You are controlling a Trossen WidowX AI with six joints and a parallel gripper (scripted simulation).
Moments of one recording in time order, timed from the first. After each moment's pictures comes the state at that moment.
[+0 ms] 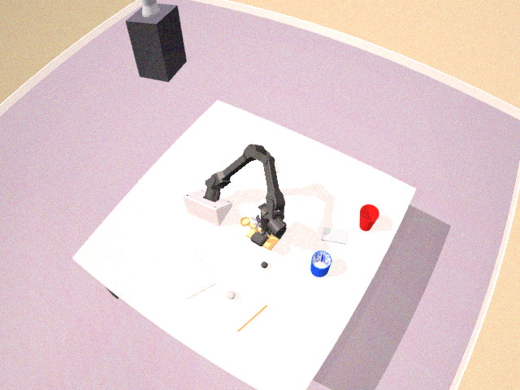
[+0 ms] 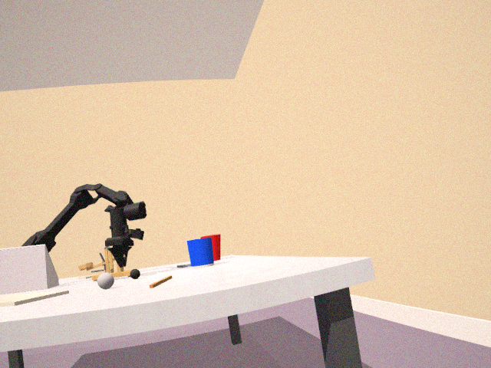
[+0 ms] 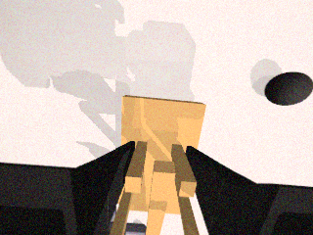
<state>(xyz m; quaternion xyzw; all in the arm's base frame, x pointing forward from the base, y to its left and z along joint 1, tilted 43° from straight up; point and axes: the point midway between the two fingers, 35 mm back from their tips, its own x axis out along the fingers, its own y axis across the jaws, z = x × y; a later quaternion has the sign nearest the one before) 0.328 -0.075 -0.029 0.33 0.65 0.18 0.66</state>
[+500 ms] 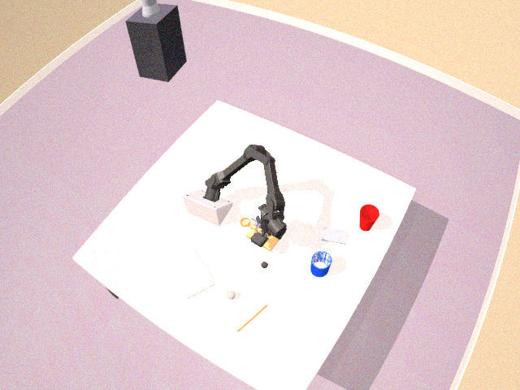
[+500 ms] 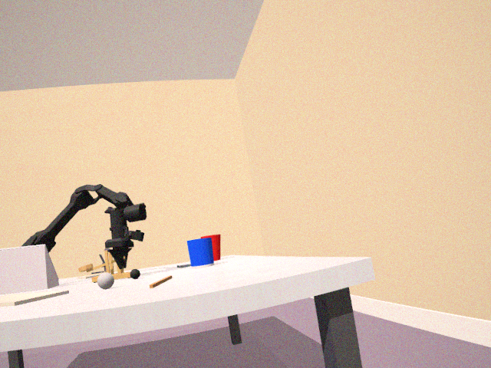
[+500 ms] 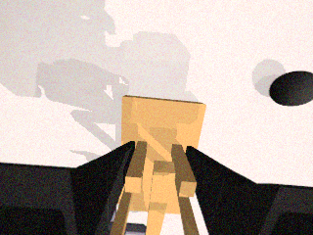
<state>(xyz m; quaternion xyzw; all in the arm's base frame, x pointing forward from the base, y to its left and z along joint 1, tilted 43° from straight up) 0.328 -0.071 -0.033 0.33 0.65 0.18 0.66</state>
